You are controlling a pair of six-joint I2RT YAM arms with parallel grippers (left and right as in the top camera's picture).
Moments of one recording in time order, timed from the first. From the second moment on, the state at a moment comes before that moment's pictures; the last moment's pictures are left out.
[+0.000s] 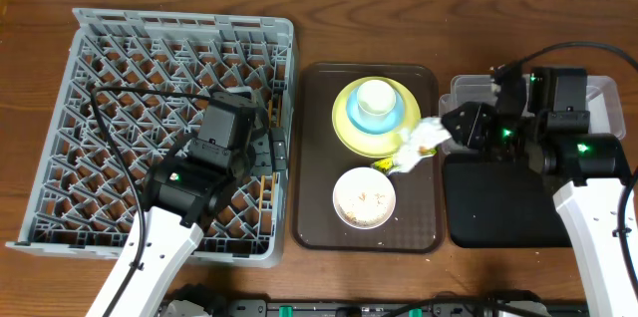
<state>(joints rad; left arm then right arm) -0.38 1.12 1.00 -0.85 -0.08 -0.40 0.04 1.23 1.10 -0.83 -0.47 0.39</state>
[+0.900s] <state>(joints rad) -0.38 1.12 1.00 -0.85 -0.08 -0.40 -0.14 1.33 1.10 -0.57 0.09 0.41</state>
